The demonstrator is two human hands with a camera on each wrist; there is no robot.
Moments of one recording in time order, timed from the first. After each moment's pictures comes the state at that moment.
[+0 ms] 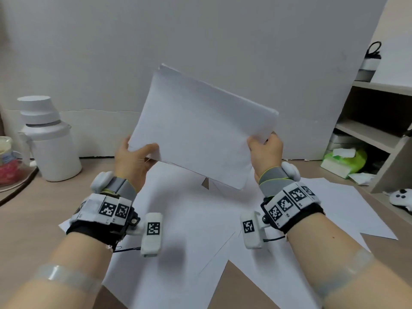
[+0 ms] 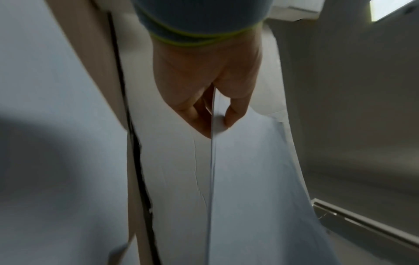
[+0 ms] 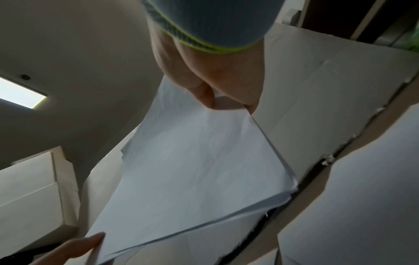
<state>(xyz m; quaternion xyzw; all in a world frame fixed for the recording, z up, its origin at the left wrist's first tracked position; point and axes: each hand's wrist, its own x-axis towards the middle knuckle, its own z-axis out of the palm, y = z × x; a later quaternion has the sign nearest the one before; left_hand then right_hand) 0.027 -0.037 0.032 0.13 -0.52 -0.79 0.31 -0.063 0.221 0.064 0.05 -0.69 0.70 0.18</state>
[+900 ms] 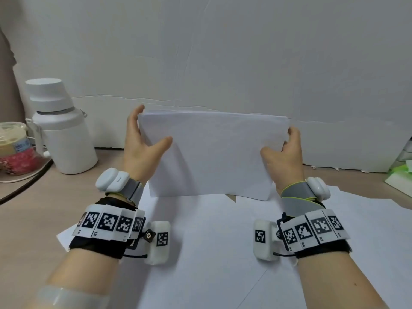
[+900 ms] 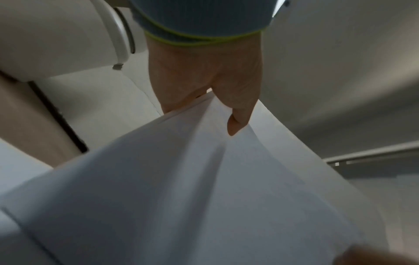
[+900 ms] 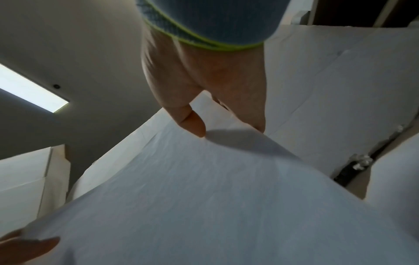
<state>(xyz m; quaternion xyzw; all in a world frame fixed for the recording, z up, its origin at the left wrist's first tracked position) -0.003 -0.081 0.023 0.11 -0.73 -0.54 0.41 -0.122 0.176 0.028 0.14 -0.72 0.67 0.10</state>
